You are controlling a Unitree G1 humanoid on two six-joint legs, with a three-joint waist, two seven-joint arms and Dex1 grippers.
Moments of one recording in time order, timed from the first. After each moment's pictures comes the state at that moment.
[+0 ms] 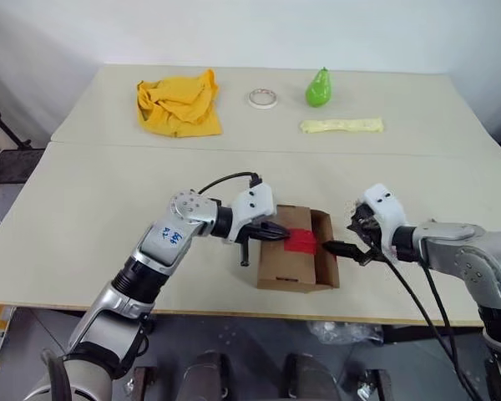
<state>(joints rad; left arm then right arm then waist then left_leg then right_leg) -0.73 0.41 -0.38 0.01 -0.15 0.48 -1.01 -0.46 -0.90 0.10 -0.39 0.55 1.23 0.49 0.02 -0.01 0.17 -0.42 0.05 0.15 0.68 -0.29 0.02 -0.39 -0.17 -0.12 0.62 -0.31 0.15</state>
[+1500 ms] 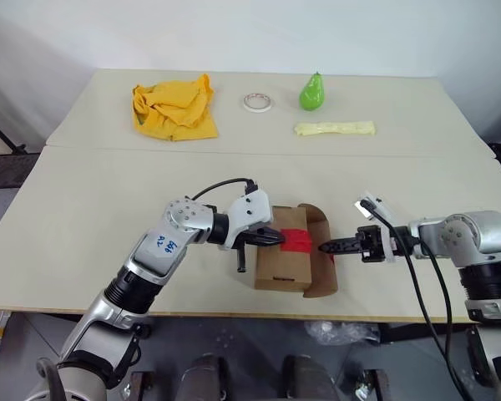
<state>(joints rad) -0.68 0.44 -0.37 -0.07 -0.15 0.55 -0.97 -0.68 -0.74 0.07 0.22 0.68 1.37 0.92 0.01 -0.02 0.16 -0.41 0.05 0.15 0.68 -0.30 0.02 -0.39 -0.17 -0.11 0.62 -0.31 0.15</state>
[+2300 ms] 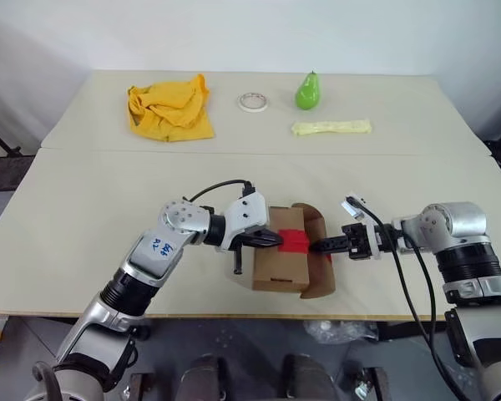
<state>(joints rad) -0.65 0.45 -0.37 -0.07 -0.16 0.46 -1.00 -0.80 -0.69 0.11 0.40 0.64 1.48 0.99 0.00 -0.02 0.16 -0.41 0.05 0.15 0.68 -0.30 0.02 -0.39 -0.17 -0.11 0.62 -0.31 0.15</state>
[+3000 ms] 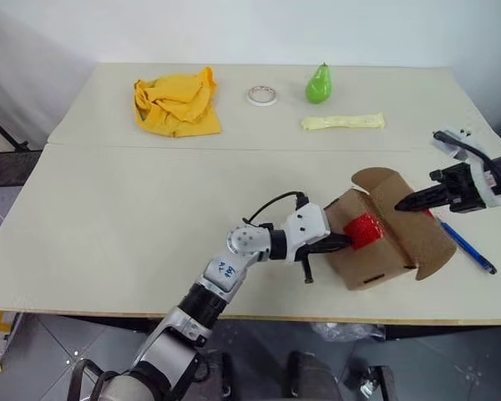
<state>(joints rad) -0.64 -0.02 -0.41 0.30 -0.08 0.07 -0.78 -1.32 -1.22 0.60 0.37 0.68 1.61 1.12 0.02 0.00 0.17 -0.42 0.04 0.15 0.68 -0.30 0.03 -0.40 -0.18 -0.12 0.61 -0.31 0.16</state>
